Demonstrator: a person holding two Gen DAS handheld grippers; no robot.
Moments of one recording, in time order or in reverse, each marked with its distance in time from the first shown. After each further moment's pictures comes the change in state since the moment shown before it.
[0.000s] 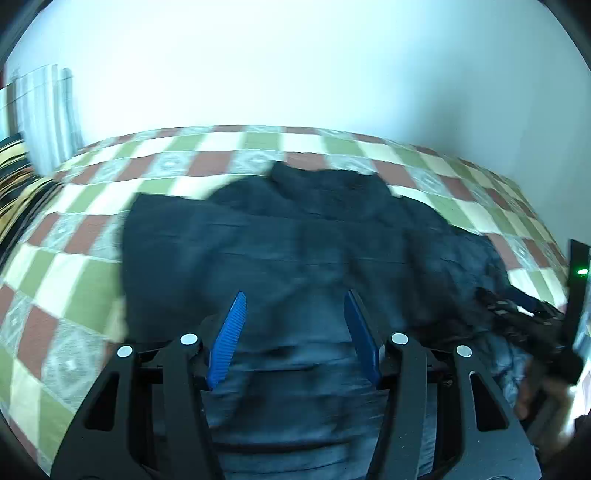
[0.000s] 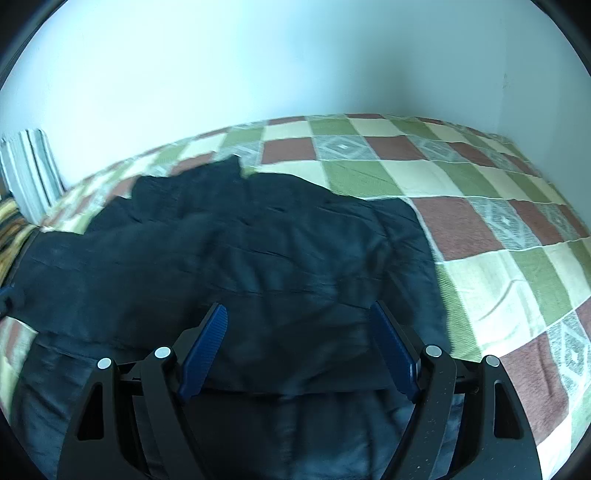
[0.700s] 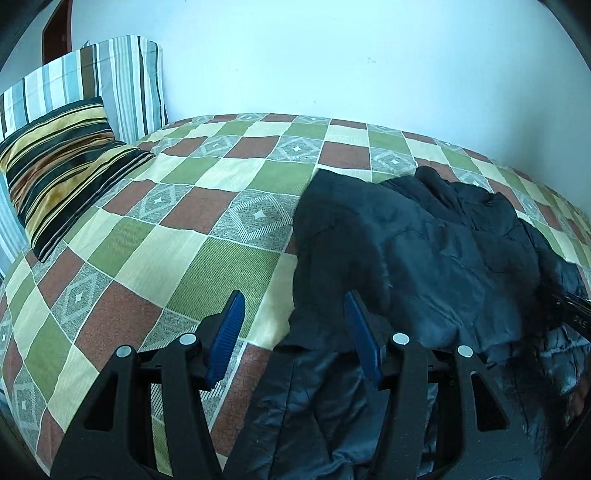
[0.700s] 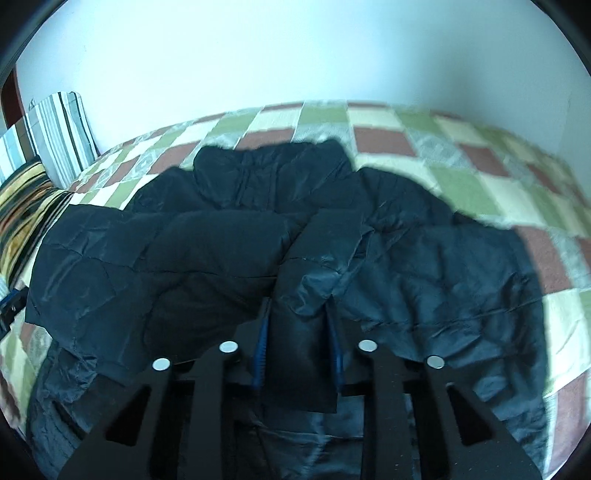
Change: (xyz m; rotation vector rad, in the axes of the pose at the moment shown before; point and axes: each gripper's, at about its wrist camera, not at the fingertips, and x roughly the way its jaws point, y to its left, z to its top) left arm 0.007 0.123 -0.007 -0.124 0.003 0.245; right arm 0.034 0.088 0.019 -0.129 0.066 0.089
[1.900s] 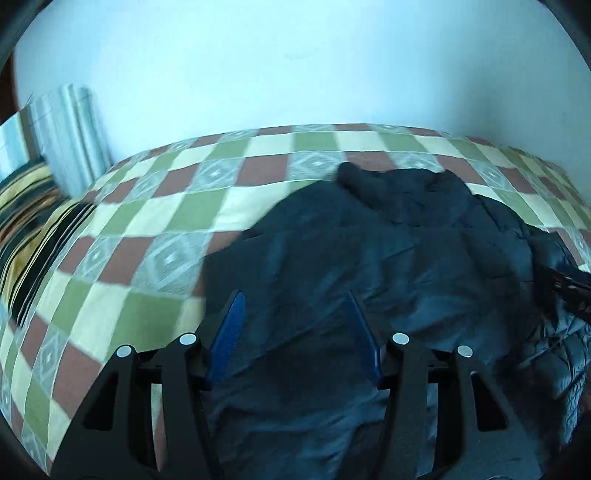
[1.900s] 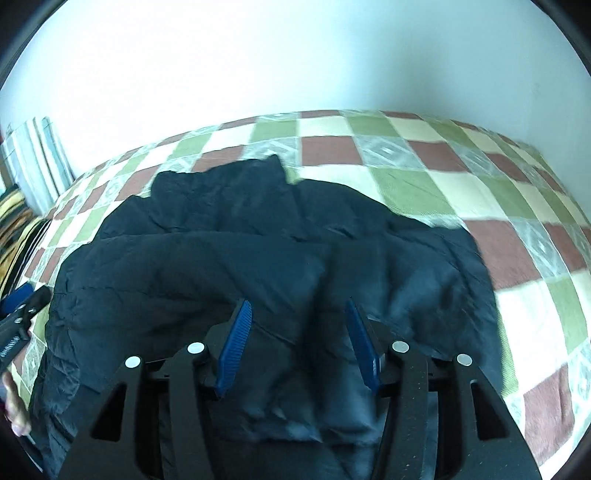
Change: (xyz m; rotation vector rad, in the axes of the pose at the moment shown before) left arm 0.022 -0.112 0.023 0.216 -0.014 -0.088; right arm -0.002 -0.032 0.008 0.066 -0.009 -0.050
